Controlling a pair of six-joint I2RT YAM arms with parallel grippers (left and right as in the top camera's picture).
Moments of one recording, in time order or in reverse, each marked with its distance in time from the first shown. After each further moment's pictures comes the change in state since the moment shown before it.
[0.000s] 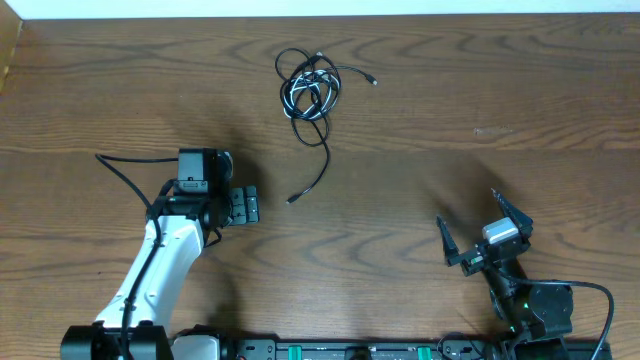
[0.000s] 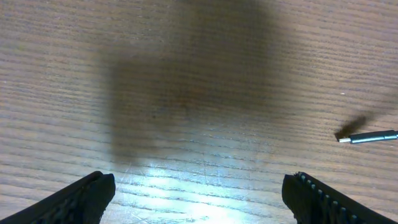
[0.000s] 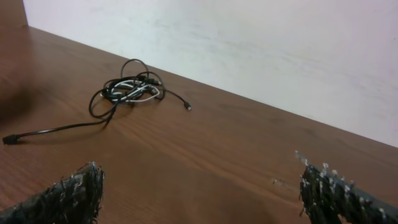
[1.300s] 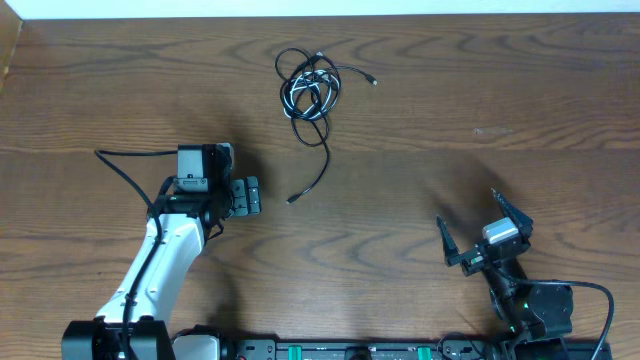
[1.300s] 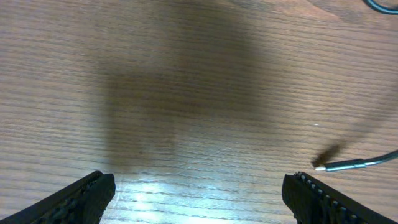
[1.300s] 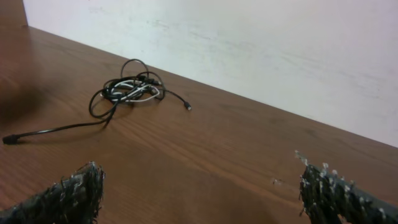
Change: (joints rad) left arm 0.000 0.014 0.000 0.100 0.039 0.000; right arm 0.000 0.000 0.000 0.000 0.000 0.000
